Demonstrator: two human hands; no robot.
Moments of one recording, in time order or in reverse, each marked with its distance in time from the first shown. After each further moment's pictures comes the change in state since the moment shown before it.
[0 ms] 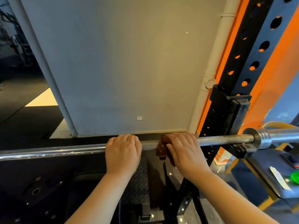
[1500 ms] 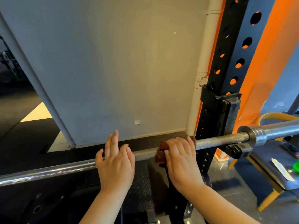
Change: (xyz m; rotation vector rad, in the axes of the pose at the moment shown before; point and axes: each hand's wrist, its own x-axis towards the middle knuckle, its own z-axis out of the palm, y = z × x) left_hand -0.002 0.009 0.002 -0.010 0.004 -0.053; right_hand -0.009 -0.005 0.007 0.112 0.087 0.178
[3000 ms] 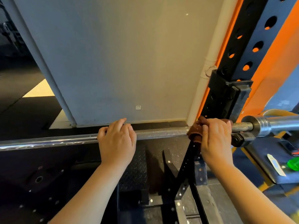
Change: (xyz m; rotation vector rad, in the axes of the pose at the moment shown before) left_hand 0.001 -0.002 0.001 0.002 0.014 0.006; right_hand 0.003 0.074 -0.033 0.010 0.184 0.173
